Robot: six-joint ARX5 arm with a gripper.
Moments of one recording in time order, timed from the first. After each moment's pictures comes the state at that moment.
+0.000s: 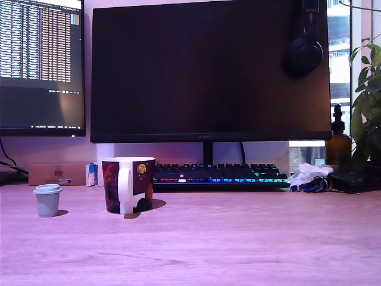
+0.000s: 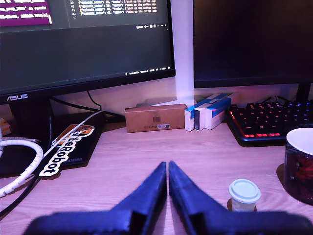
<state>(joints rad) -0.01 0.00 0.01 -0.04 0.02 -0.01</state>
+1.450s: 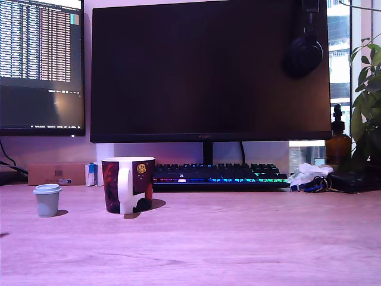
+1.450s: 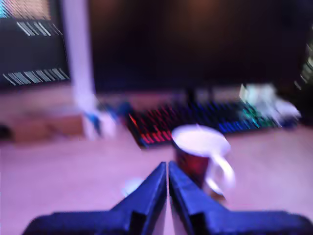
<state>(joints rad) -0.09 0.08 0.01 0.02 0.36 -0.10</state>
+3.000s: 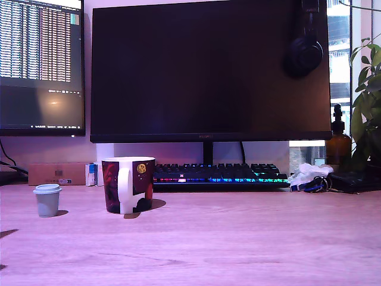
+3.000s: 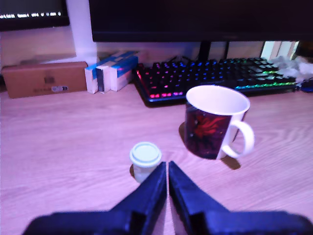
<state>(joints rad) -0.16 0.74 0.01 0.45 0.26 -0.07</state>
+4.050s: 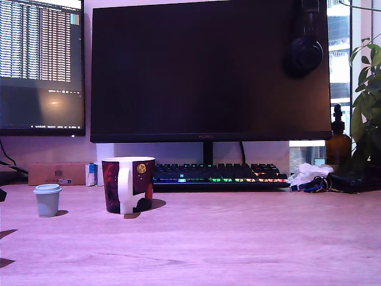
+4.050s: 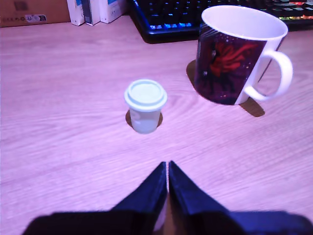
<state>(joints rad) -0.16 1.18 0.01 0.79 0.23 -0.05</state>
